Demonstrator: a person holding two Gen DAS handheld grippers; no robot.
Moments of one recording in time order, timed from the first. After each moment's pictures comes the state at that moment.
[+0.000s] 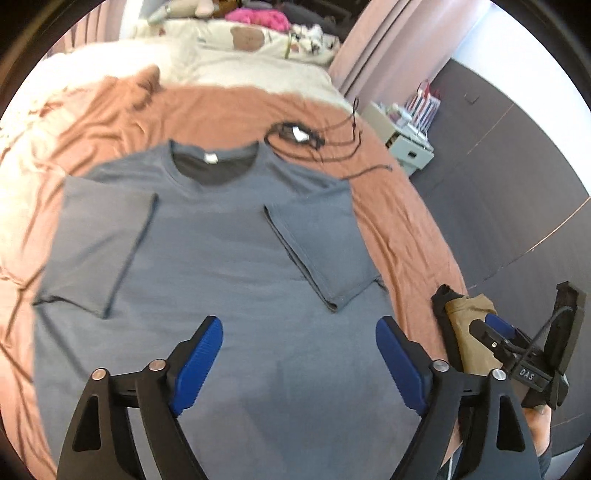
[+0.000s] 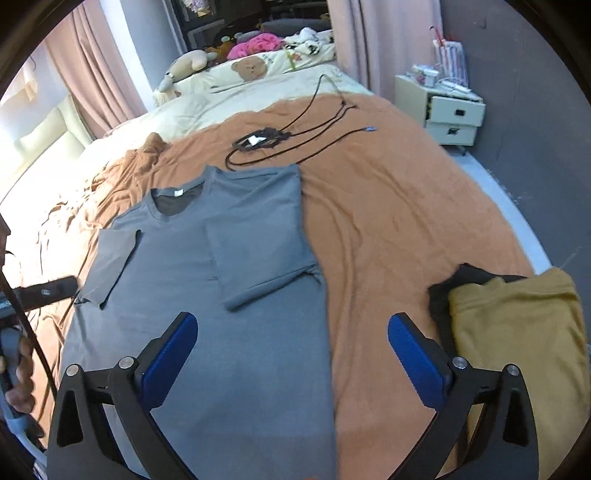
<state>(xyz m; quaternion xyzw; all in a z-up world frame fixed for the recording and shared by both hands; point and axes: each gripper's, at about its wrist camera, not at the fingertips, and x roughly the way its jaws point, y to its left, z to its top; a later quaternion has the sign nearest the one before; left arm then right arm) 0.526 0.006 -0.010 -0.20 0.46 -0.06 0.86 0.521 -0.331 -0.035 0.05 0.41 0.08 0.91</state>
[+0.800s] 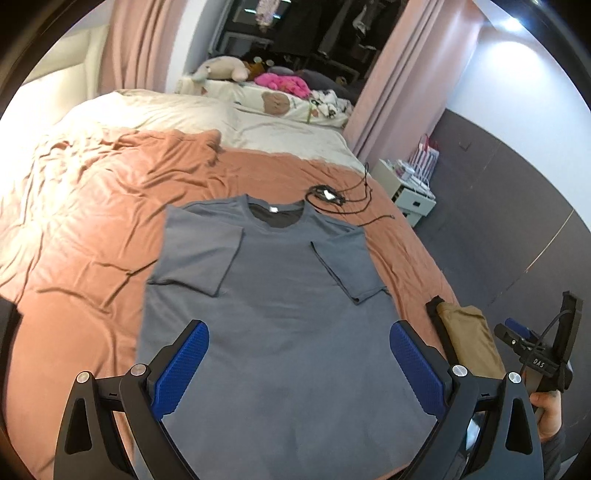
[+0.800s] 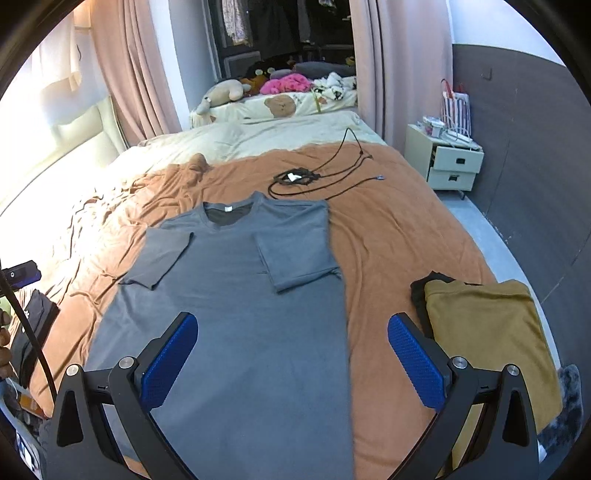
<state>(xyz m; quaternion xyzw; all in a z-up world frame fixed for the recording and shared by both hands) 0.337 0.076 0.077 -0.19 0.37 0.00 0.91 0.370 -0.317 0.022 0.01 0.33 0.11 0.94</state>
